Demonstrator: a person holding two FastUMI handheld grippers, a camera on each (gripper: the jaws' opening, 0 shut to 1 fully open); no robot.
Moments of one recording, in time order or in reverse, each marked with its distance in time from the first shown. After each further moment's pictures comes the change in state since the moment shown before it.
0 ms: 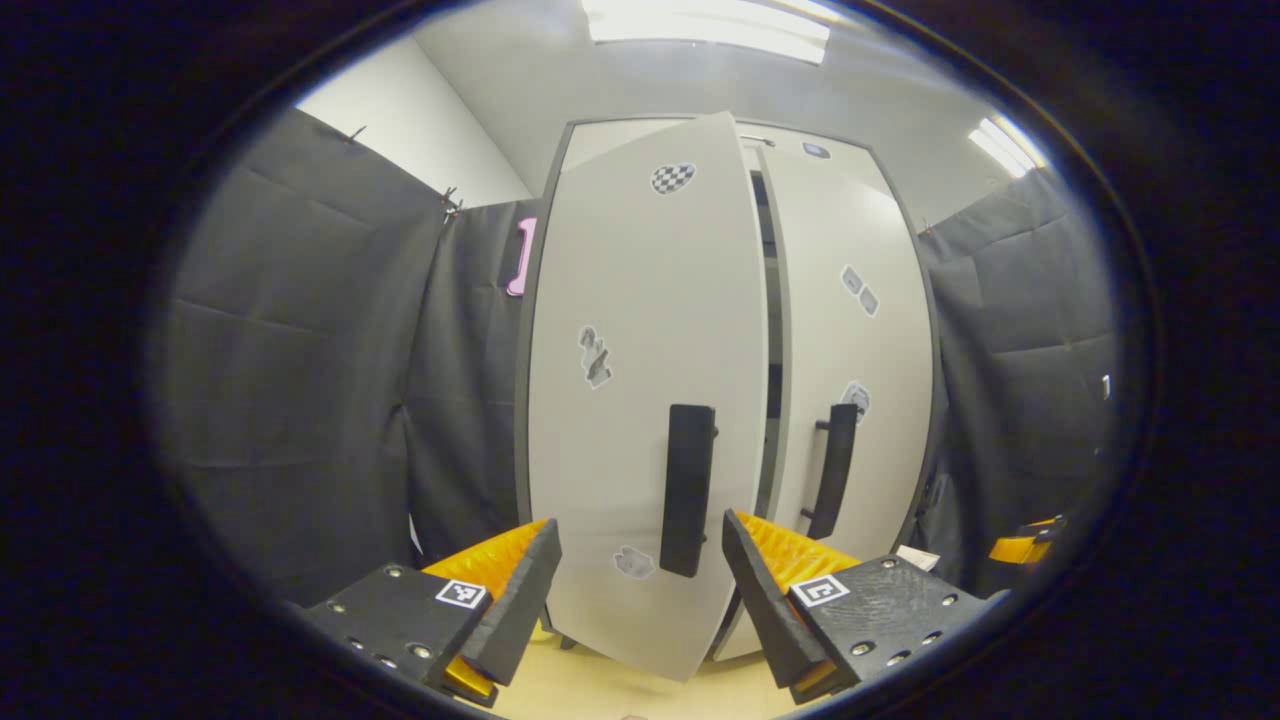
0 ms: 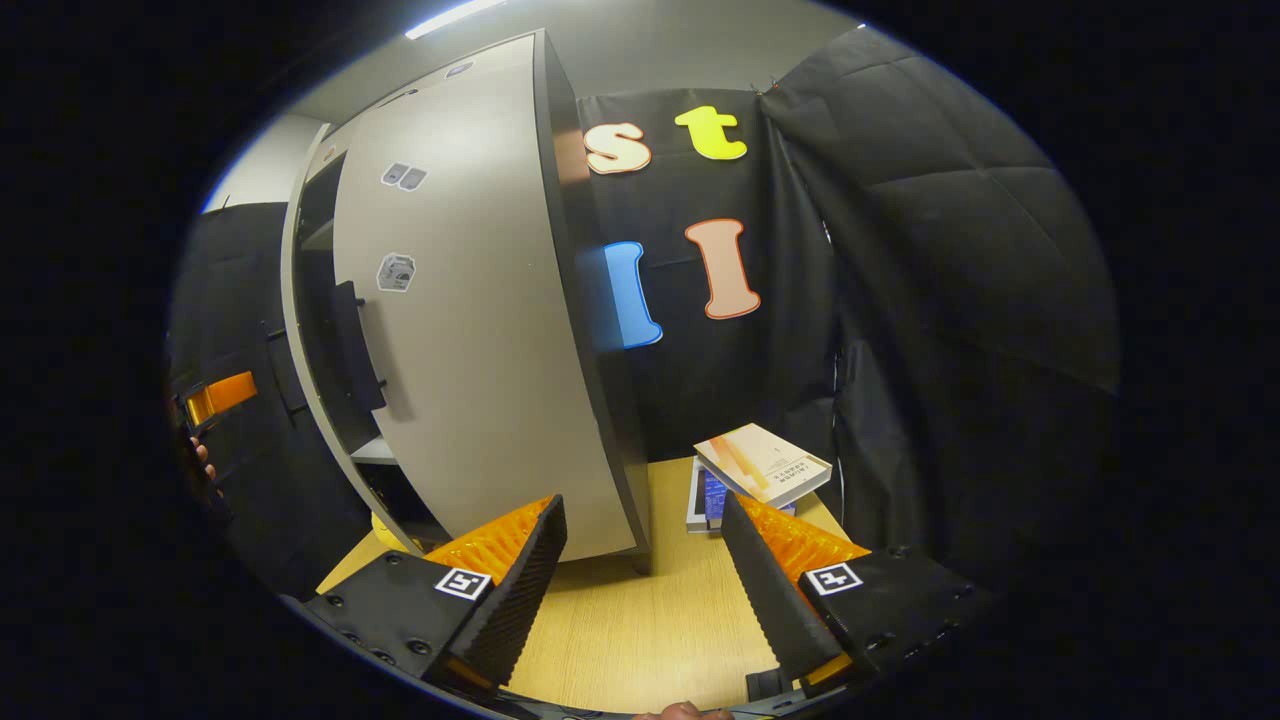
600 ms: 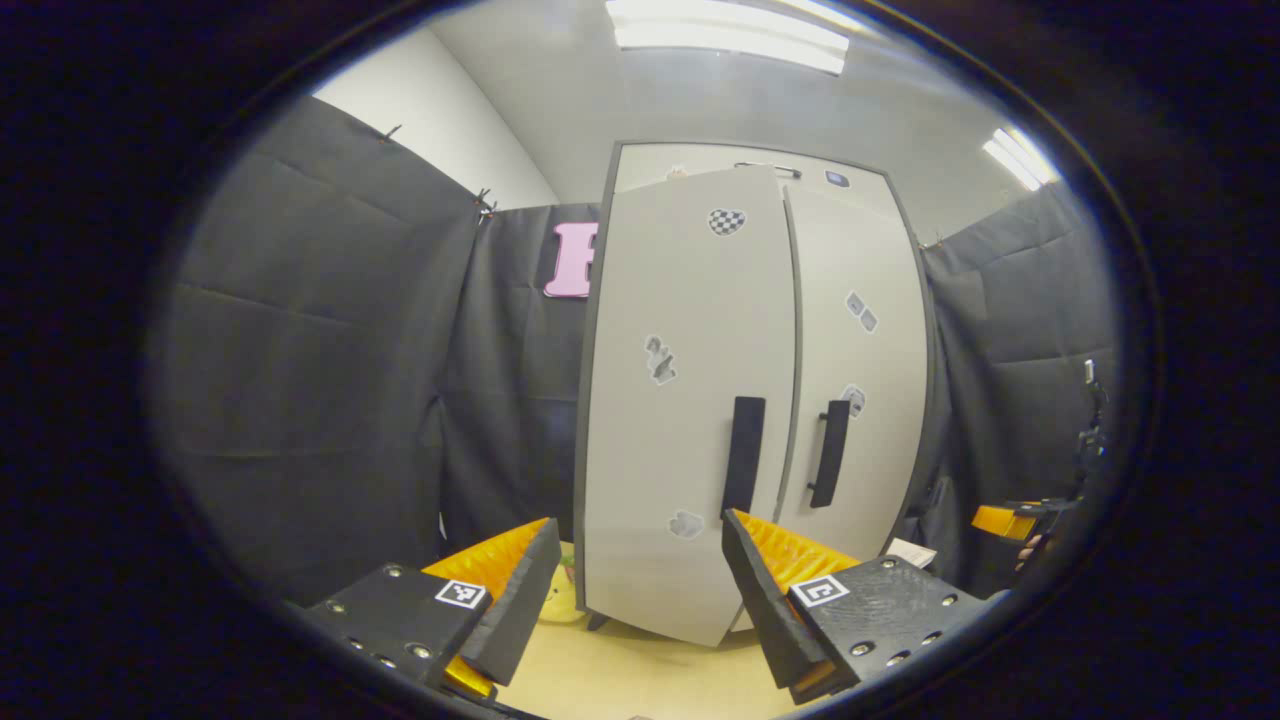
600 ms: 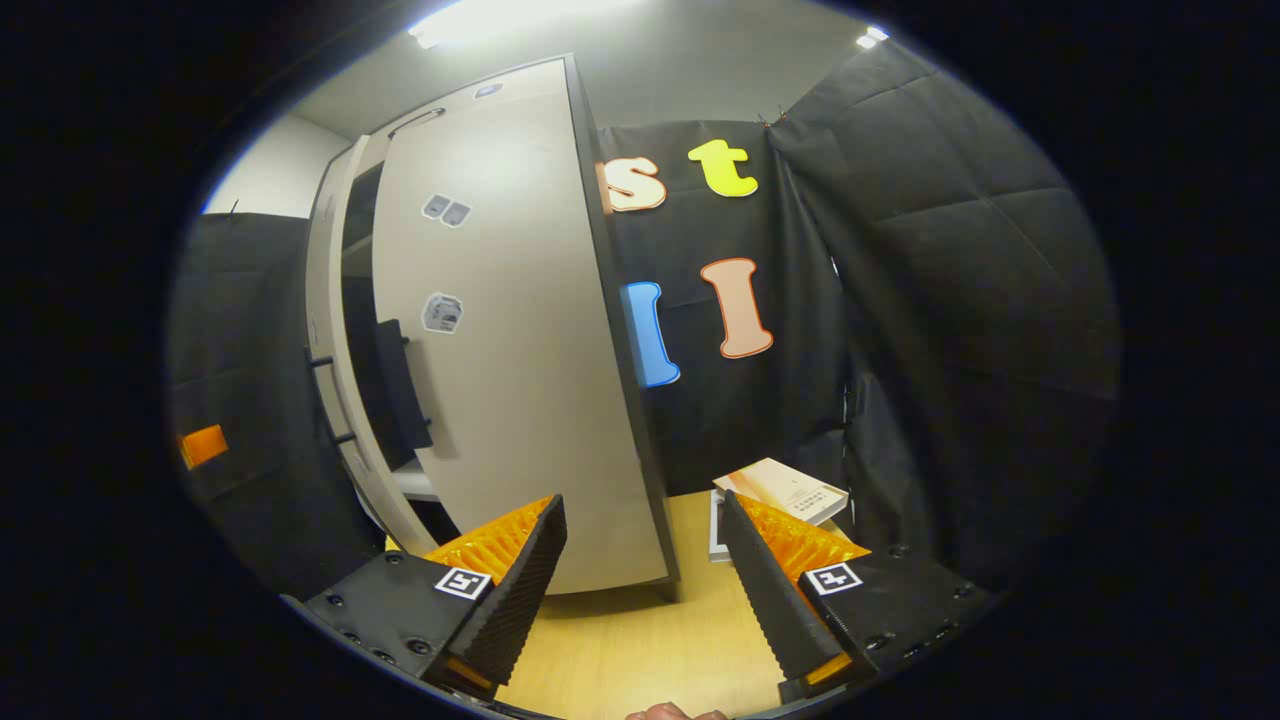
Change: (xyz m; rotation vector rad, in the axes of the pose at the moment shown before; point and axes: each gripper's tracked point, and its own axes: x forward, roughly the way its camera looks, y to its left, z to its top) left arm -0.075 0.067 -0.007 -0.025 0.021 0.048; right arm -0.014 0.065 0.038 0.017 -0.140 0.010
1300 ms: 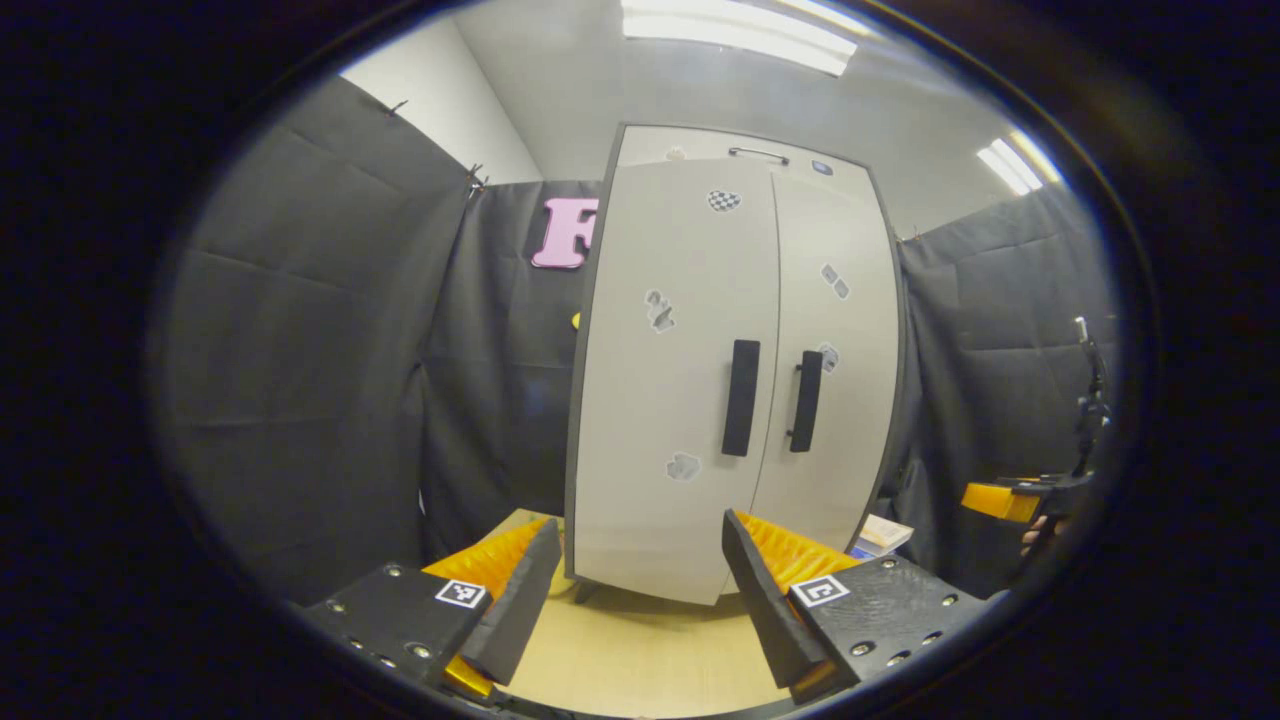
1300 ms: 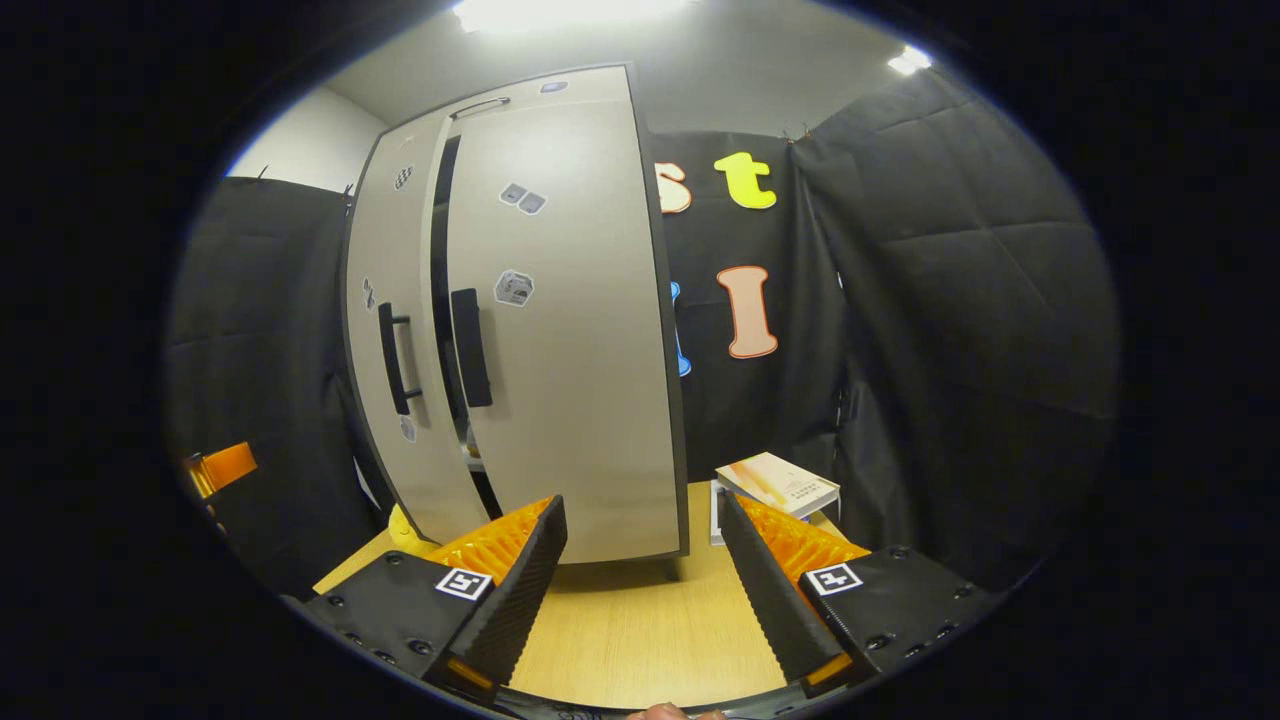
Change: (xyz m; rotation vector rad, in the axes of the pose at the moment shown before) left arm -0.024 0.012 -0.058 -0.034 0.056 -0.110; right arm -0.057 0.025 -0.034 -0.110 0.029 -0.059
